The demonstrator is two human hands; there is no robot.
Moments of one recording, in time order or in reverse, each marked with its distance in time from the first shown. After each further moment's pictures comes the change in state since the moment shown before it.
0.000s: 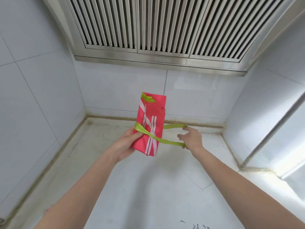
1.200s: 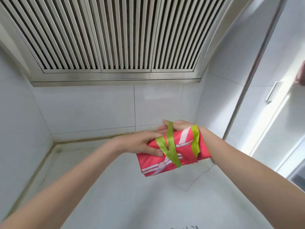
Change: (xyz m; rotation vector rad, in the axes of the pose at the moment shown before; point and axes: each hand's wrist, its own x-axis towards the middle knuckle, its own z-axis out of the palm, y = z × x) left_hand 0.014 0.059 0.109 1.138 -0.868 0.145; right_hand -0.043 -0.051 -0.100 0.471 -0.525 0.005
